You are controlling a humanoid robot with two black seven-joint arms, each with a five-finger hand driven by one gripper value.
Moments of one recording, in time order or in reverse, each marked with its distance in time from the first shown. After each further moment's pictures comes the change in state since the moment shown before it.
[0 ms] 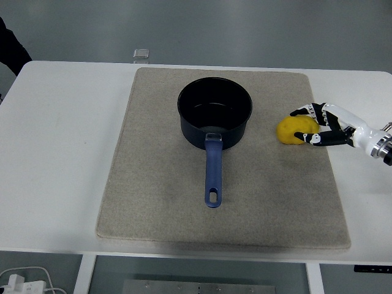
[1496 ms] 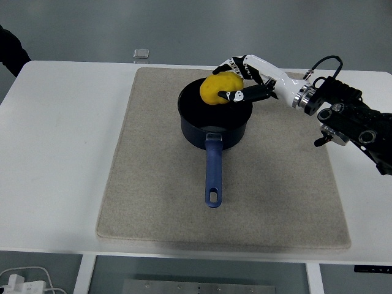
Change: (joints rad) left arm -0.001 0.000 0.000 -0.001 0.000 0.000 0.000; right arm 0.291 0.402 -0.118 -0.221 0.044 -0.031 -0.020
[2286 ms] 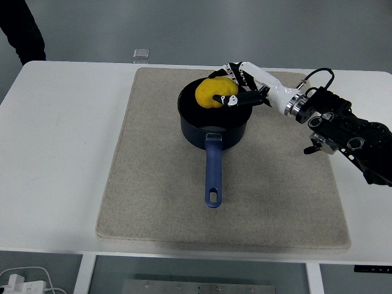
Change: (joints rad) left arm 0.000 0.000 0.000 0.001 0.000 -0.001 0.000; right arm -0.045 0.041 0.021 -0.028 0.053 -0.016 0.002
